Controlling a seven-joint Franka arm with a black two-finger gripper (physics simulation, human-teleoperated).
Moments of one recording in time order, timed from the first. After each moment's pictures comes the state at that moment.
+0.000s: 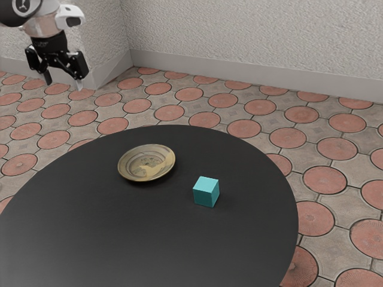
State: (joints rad) arm -0.10 -0.11 0.24 -1.65 0.15 1.64 -0.06
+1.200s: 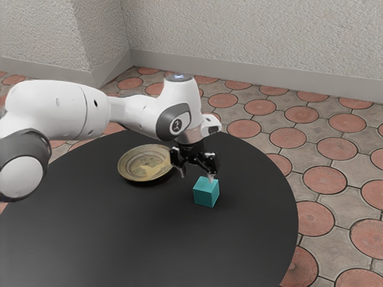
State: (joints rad) arm -0.25 0.52 0.04 -1.62 -0.08 2.16 -0.24
